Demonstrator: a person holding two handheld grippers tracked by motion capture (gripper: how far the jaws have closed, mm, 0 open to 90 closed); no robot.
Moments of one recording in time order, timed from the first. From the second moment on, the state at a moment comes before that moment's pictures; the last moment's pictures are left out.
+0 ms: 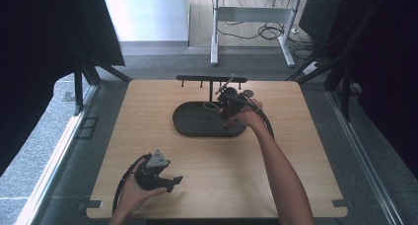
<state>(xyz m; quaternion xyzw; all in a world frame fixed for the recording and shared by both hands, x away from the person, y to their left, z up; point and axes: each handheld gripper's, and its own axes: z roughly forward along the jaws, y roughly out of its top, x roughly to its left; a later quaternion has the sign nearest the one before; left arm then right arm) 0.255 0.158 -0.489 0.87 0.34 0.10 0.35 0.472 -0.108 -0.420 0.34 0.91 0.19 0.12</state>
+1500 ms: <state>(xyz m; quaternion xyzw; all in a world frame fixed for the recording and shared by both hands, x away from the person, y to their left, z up) 0.256 0.155 -0.489 0.87 0.34 0.10 0.35 0.444 -0.125 -0.427 0.34 0.91 0.22 0.10</state>
